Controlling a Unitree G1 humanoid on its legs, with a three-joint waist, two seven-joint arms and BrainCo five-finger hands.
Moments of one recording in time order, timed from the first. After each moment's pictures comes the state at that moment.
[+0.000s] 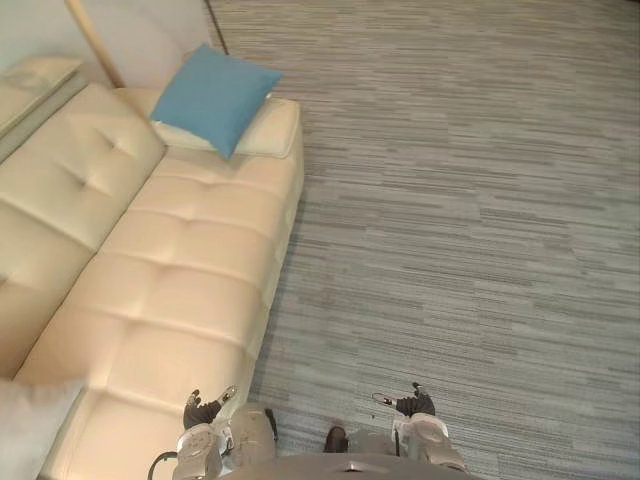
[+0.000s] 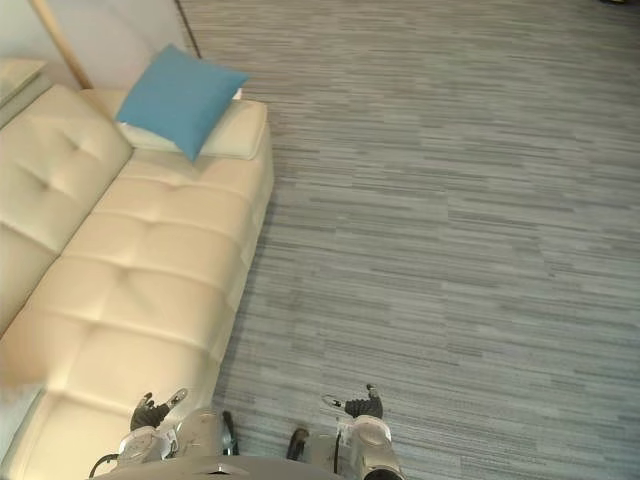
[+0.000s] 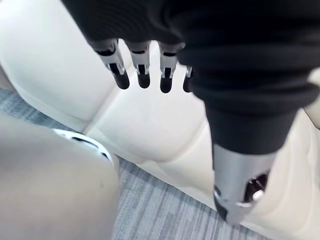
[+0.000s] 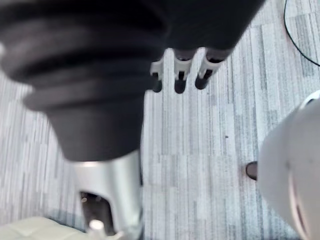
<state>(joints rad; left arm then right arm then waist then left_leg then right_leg) 0.09 -0.08 0.31 0.85 0.00 -0.06 0.23 0.02 0.01 -0.21 0.84 -0.04 0.00 -0.23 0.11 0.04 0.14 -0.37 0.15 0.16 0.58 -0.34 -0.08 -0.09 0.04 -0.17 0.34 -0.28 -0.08</state>
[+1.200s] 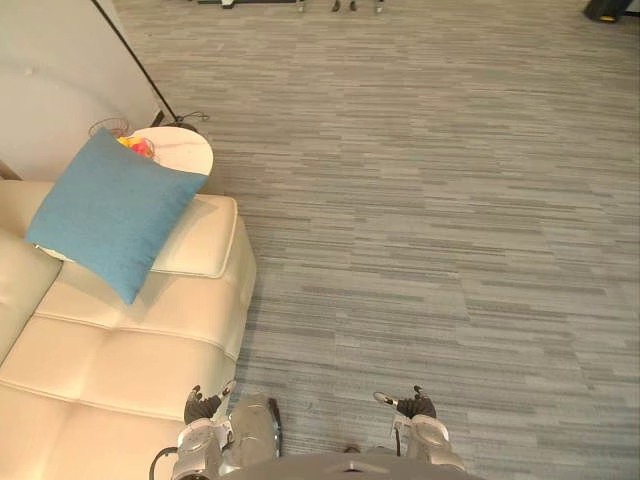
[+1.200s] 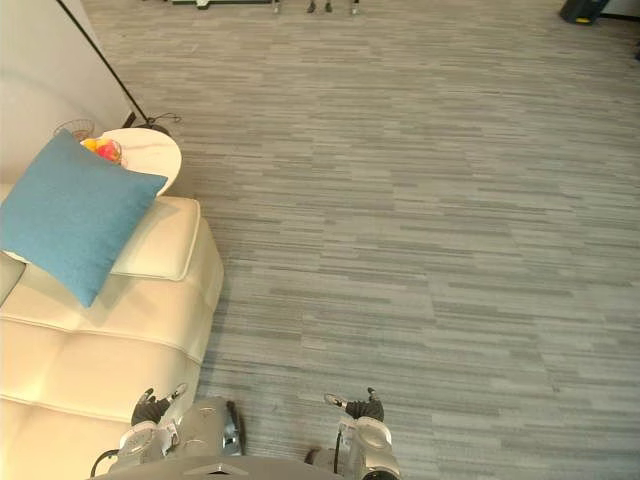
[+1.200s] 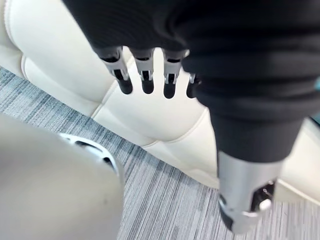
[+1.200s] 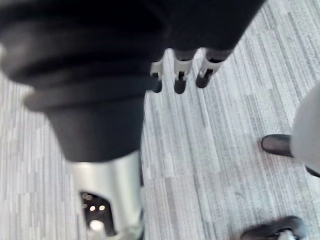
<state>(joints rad) 0.07 -0.08 0.34 0.88 -0.01 -0.04 0.21 0.02 0.02 -0.26 0.87 0.01 -0.01 -0.23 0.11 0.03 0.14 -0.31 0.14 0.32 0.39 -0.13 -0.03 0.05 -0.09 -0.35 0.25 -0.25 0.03</state>
